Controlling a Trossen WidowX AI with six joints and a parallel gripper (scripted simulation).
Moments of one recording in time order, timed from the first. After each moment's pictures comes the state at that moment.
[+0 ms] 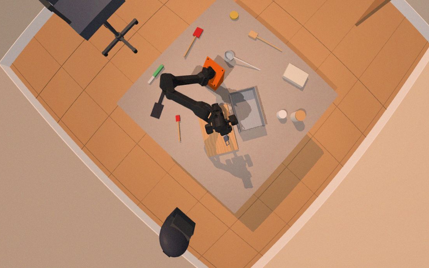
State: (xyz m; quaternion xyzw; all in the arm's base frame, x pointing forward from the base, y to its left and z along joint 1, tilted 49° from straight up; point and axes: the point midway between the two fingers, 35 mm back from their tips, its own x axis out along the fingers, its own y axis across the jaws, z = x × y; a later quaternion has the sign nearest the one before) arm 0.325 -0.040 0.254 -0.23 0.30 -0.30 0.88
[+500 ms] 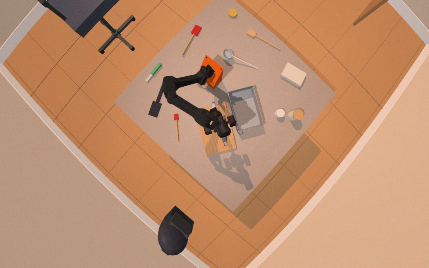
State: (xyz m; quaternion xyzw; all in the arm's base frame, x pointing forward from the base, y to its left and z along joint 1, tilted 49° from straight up) arm 0.326 -0.049 0.249 -0.19 0.38 -0.32 0.84
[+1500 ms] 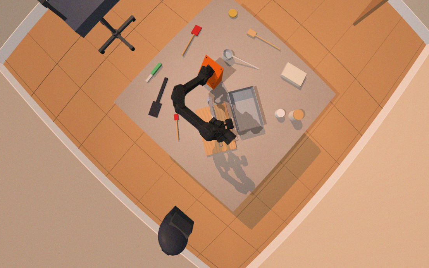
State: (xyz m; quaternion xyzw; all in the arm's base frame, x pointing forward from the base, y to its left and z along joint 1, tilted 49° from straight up) arm 0.308 -0.067 0.255 -0.13 0.50 -0.40 0.75
